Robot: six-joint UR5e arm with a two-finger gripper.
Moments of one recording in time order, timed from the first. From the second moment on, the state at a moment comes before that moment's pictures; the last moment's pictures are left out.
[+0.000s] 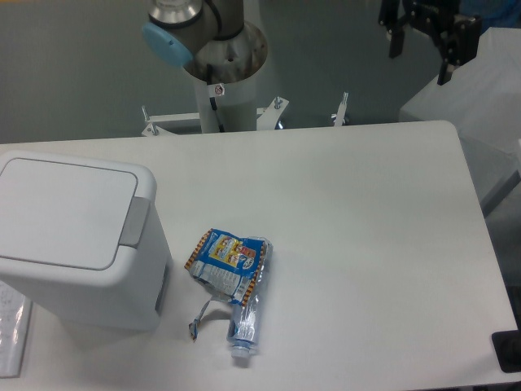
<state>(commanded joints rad) 2.91 -1.55 -1.42 -1.52 1.43 1.84</state>
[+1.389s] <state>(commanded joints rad) 2.66 -1.67 -1.39 -1.38 1.33 1.11</state>
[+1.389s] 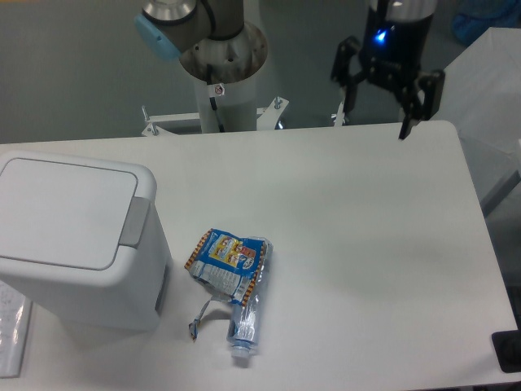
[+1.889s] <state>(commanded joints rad) 2.55 -1.67 -1.41 -1.18 1.21 0.46</state>
